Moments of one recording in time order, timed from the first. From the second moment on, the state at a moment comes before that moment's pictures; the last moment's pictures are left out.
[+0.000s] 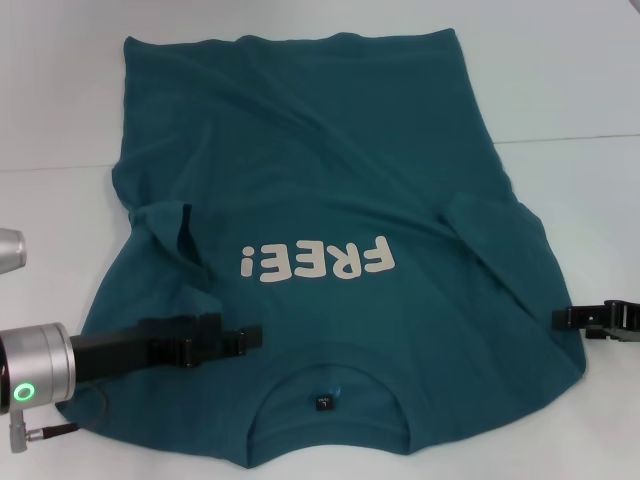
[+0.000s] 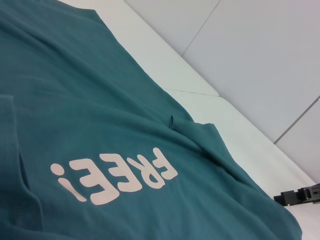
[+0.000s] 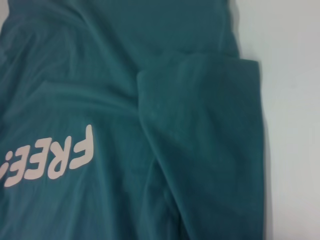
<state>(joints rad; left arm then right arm) -0.52 -2.16 0.72 0.69 2.07 1.36 -1.82 0.46 2.03 -0.61 -0.83 -2.40 -1.29 2.36</state>
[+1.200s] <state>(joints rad) -0.52 -2.16 0.72 0.69 2.07 1.36 -1.82 0.49 2.05 -0.60 -0.81 -2.39 -1.30 2.35</state>
